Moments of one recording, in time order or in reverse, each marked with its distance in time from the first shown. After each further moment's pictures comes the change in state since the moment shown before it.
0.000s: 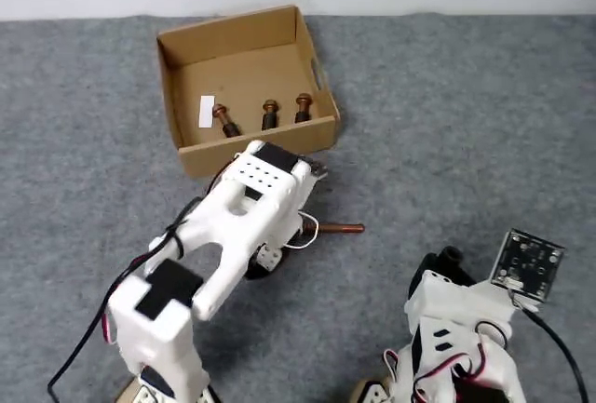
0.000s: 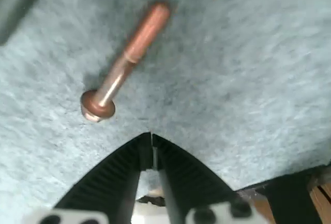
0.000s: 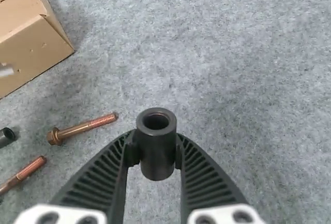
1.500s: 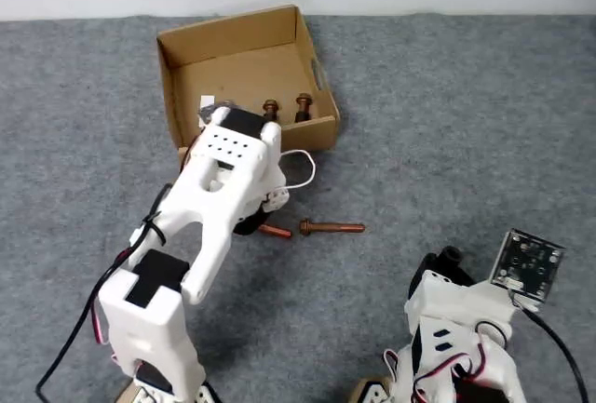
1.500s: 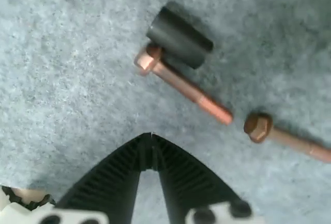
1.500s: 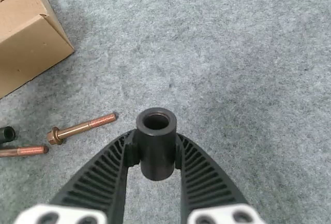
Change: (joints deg) left arm -8.1 0.2 -12.5 -3.1 49.5; right arm 0.0 0.0 0.0 0.0 0.0
